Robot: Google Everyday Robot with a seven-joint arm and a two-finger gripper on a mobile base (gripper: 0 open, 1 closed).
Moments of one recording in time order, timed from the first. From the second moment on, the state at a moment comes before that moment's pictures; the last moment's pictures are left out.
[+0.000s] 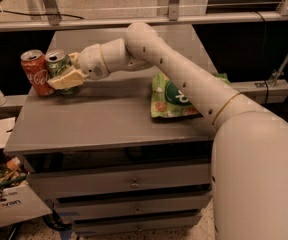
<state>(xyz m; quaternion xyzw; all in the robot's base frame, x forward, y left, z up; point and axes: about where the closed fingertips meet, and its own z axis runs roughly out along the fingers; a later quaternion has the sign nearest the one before) 0.649 0.230 0.856 -0.62 0.50 0.43 0.43</state>
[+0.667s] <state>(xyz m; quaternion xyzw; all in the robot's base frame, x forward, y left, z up) 0.650 0.230 0.860 -0.62 0.50 0.43 0.43</state>
